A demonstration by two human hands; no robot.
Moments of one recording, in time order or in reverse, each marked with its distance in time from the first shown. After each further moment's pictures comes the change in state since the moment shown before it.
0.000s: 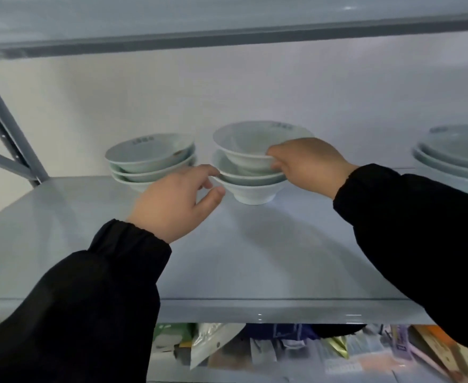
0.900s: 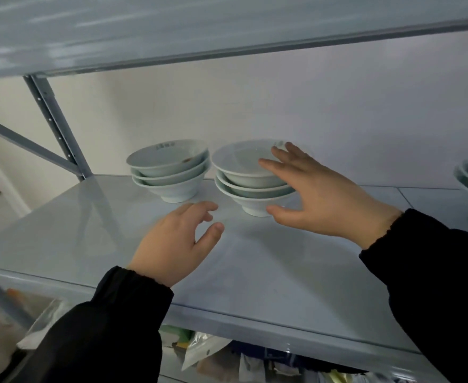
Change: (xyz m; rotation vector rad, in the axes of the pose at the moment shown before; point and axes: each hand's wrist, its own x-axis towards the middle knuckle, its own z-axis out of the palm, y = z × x) left_hand -0.039 0.032 0.035 0.039 0.095 -0.215; right_hand -0.047 0.012 -0.005 0.310 0.061 -0.223
